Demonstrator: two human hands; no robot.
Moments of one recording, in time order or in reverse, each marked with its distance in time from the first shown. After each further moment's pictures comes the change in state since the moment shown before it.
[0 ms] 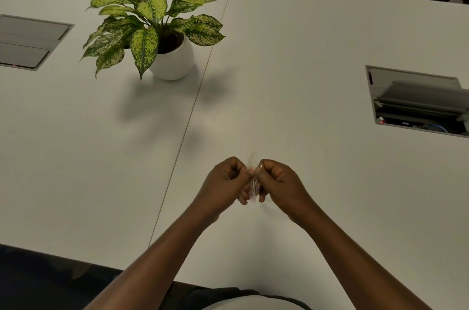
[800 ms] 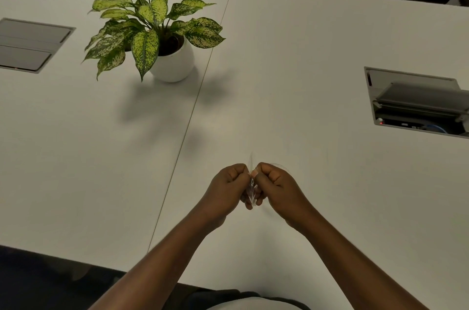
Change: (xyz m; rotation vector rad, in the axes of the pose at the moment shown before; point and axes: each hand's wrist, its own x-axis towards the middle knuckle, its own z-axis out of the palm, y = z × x) left_hand -0.008 0.002 0.009 -0.144 -0.111 0.060; right_hand -0.008 0.000 0.005 0.019 -0.033 -0.017
